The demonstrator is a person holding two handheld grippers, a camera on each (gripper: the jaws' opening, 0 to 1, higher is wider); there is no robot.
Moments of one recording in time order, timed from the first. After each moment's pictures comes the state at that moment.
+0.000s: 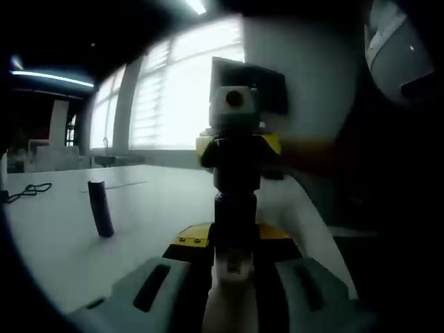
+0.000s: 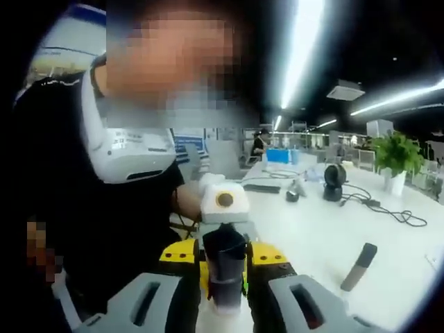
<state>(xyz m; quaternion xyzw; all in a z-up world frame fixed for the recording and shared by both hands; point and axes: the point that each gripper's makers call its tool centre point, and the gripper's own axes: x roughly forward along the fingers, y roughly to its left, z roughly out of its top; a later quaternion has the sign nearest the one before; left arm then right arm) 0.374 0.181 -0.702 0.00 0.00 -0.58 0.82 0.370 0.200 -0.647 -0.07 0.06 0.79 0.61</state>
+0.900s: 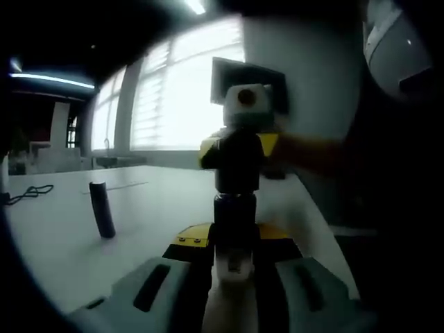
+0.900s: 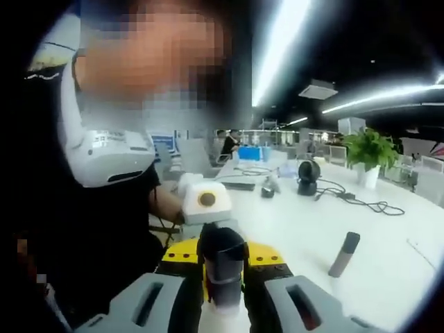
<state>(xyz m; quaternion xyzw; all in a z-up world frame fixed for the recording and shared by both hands) 0.377 0.181 -0.703 0.00 0.00 -0.57 0.82 0.372 0.204 -0.648 -0.07 0.07 0.71 0.70</state>
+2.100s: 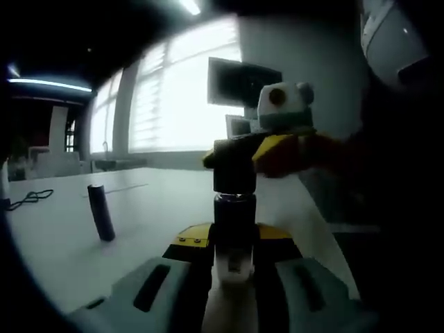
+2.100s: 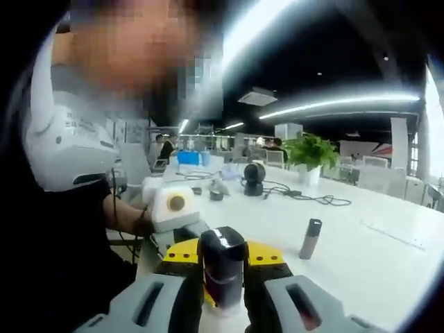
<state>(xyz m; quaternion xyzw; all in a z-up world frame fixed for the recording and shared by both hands) 0.370 0.180 -0.701 0.01 -0.01 -0.58 0.82 0.369 0.200 -0.650 -0.06 0.06 0.56 0.83</state>
